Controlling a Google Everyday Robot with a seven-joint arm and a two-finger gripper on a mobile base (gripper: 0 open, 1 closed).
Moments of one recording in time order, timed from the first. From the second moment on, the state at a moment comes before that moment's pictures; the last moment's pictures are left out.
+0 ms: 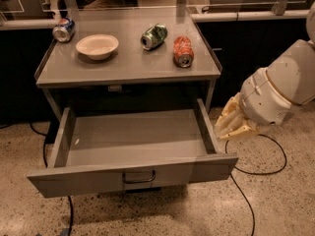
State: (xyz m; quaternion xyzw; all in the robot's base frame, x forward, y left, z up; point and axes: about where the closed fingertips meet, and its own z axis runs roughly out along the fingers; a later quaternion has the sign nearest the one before) arm 0.422 -0.149 0.874 -0.75 0.63 0.09 0.20
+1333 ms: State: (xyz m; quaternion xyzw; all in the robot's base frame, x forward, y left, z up) arm 0.409 -0.138 0.827 -0.75 0.61 0.13 0.22
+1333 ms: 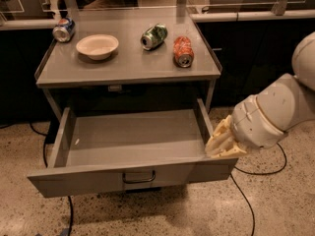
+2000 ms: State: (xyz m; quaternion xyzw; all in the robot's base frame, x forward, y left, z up) arm 0.392 -0.106 0.772 -0.76 0.58 0.16 0.25
